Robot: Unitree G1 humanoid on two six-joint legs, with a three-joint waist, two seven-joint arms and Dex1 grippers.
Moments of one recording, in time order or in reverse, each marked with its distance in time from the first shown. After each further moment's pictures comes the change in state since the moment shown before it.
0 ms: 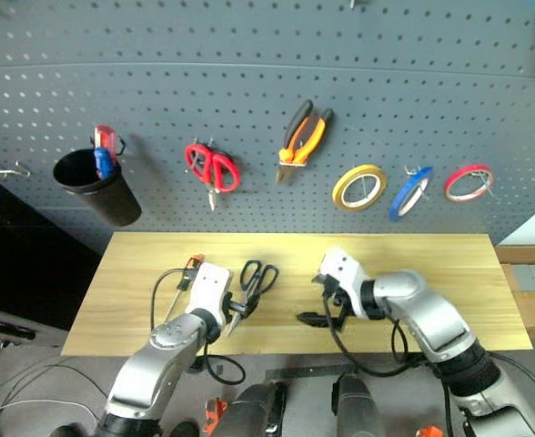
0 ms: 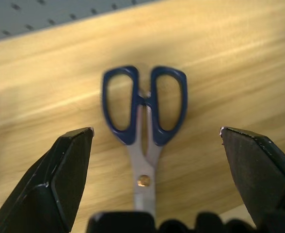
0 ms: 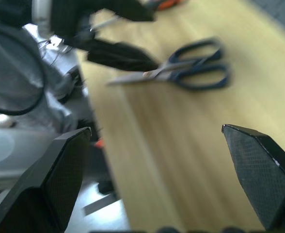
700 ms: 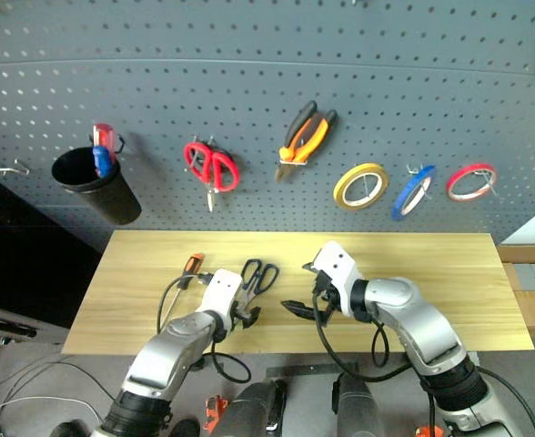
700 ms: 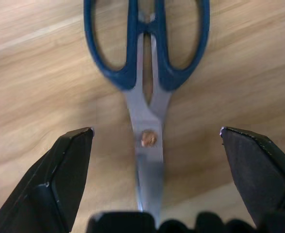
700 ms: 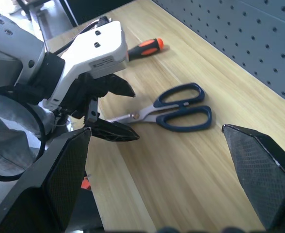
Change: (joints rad) left arm -0.105 0.001 -0.031 0.213 0.062 0.093 -0.010; right arm 0.063 0.090 -0.065 -0.044 -0.016 -0.093 -0.122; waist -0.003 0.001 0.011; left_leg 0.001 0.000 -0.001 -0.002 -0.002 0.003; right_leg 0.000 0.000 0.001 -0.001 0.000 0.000
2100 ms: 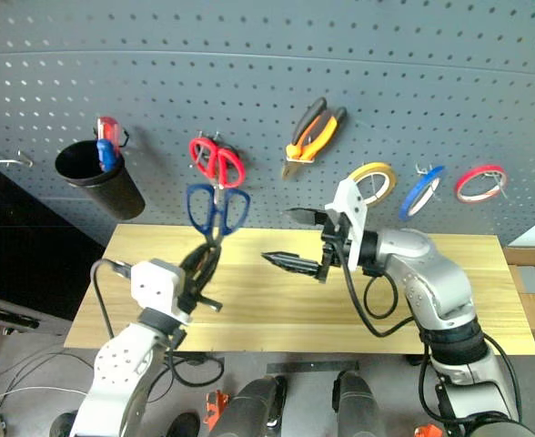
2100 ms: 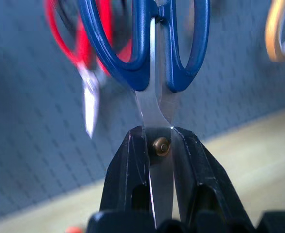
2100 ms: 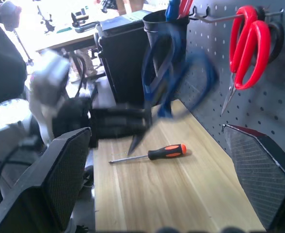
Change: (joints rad) left arm 0.281 0.044 0.221 -0.390 -0.072 -0.814 -0.070; right arm -0.250 0.059 -0.171 0.116 0.267 -0.099 0.189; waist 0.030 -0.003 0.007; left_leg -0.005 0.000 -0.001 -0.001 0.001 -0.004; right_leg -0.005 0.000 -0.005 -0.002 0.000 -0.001
